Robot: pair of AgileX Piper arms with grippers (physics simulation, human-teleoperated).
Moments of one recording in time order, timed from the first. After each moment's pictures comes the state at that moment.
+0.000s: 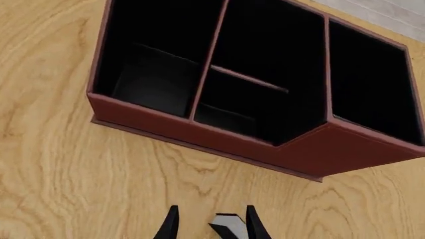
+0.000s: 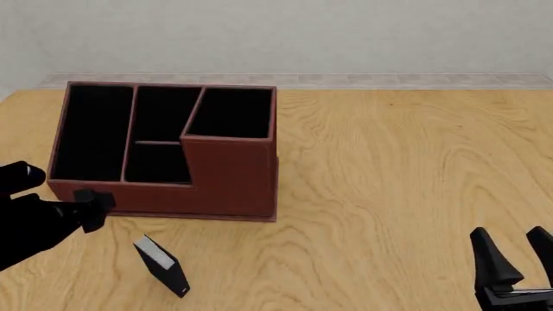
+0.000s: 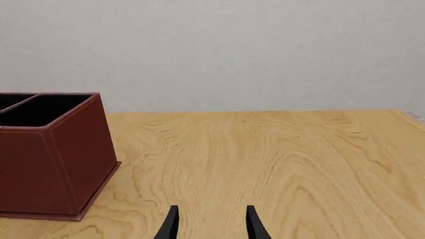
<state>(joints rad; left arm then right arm) -0.06 0.79 -0.53 0.46 -0.34 0.03 0.09 0.00 -0.07 0.03</state>
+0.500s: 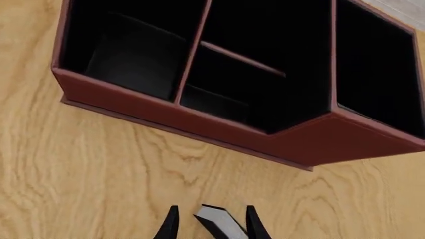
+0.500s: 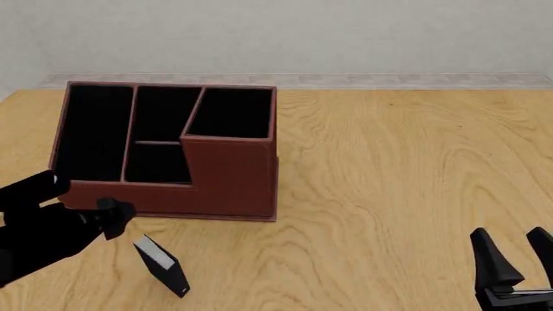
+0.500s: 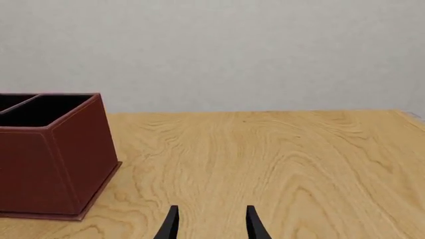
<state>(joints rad) -0.15 0.86 -0.48 0.41 -0.45 0.03 0.07 0.00 -0.06 0.03</state>
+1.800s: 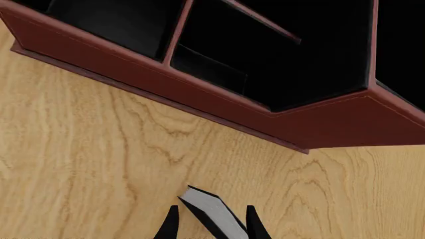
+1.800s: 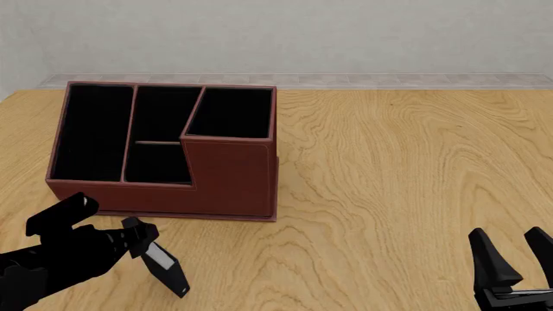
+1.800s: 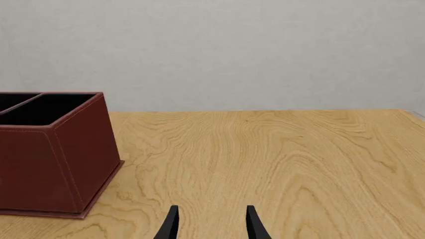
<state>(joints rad) -0.26 0.95 -0.38 0.31 -0.62 0.04 0.08 0.00 -0.06 0.03</state>
